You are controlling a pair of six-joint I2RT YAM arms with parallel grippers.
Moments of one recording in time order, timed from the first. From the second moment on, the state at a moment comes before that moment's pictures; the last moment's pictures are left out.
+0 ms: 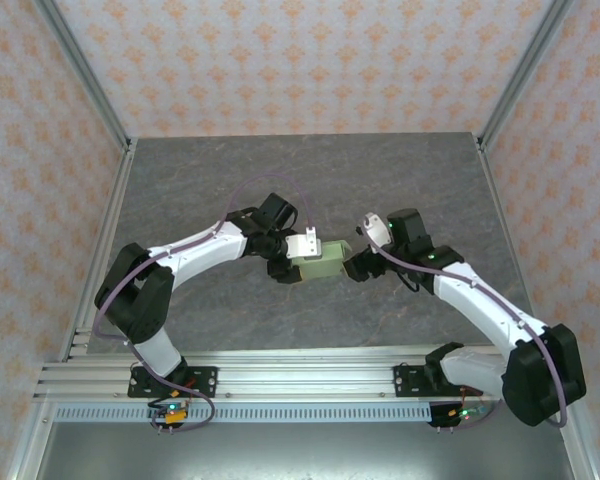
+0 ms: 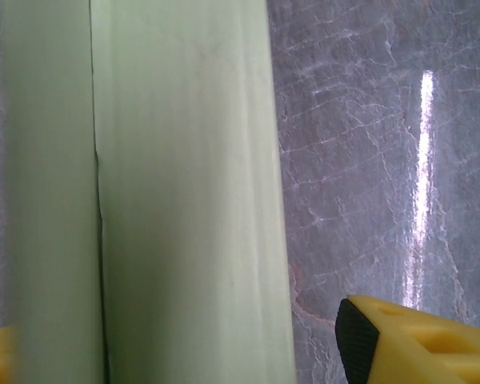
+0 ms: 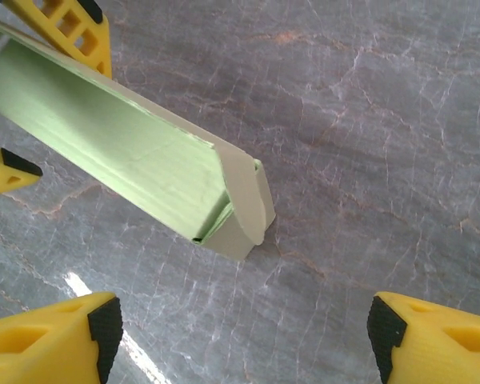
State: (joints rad) left arm -0.60 1.68 1.15 -0.60 0.32 0.76; right arm 0.43 1.14 0.74 -0.43 -0.31 -0.14
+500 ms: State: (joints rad) left arm -0.59 1.66 1.14 -0.54 0.34 0.74; right arm 0.45 1.22 0.75 -0.35 -0.28 -0.10
